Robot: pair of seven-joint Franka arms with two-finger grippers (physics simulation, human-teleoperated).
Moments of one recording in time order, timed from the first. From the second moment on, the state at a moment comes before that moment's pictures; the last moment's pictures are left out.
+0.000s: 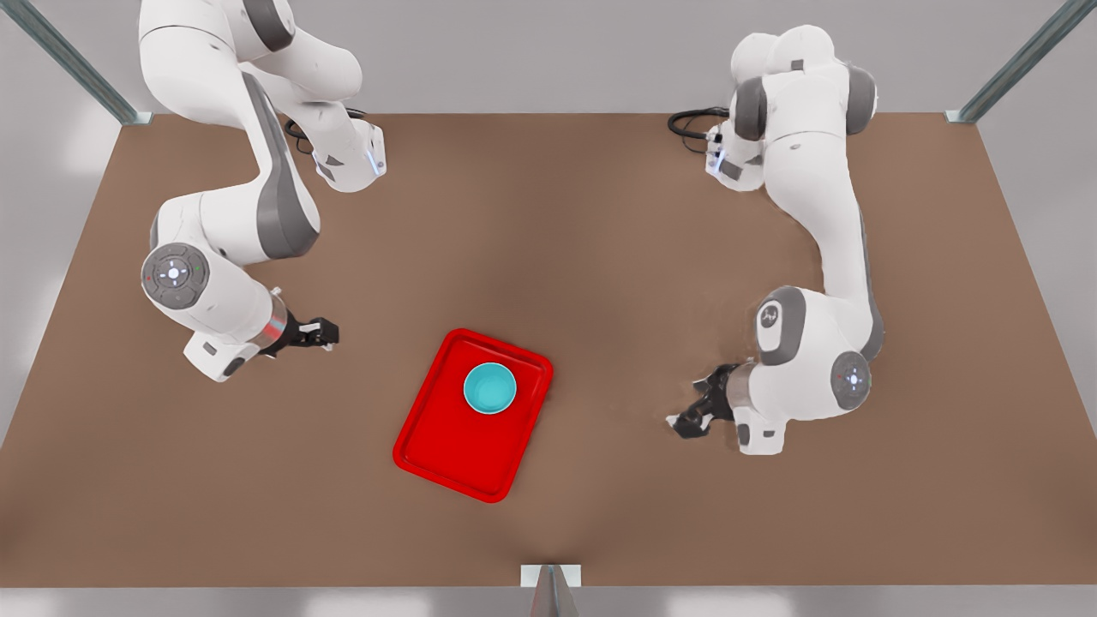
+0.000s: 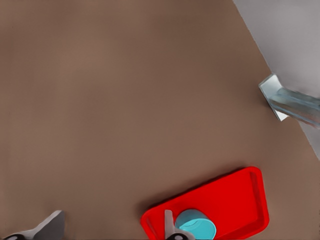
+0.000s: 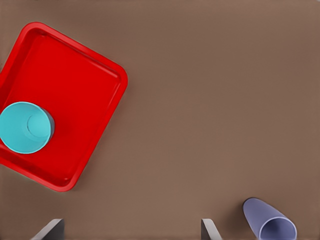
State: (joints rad) left arm -0.36 0.76 0.43 -1.00 -0.69 1.57 -0.62; right arm 0.01 0.34 0.24 -1.39 -0.08 1.63 0.11
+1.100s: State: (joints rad) left arm -0.11 0.24 -0.02 -1.44 0.06 1.53 -0.09; right arm -0.66 0.18 0.31 -2.11 -0.05 2.13 -0.27
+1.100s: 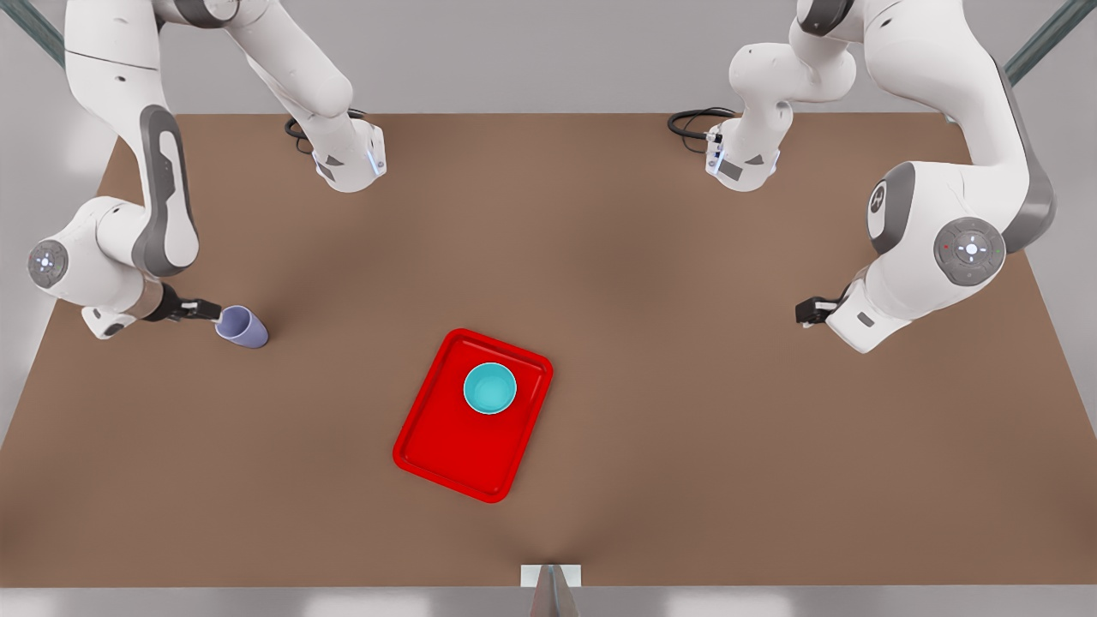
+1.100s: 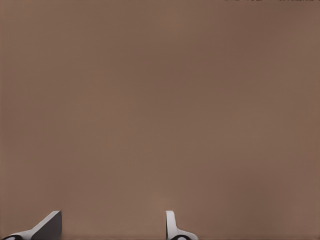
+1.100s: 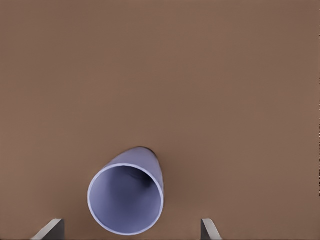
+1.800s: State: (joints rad) left arm -0.11 0.25 -0.02 -1.44 0.06 1.53 -0.09; right arm -0.70 0.26 0.31 -2.17 -0.05 2.21 -0.06
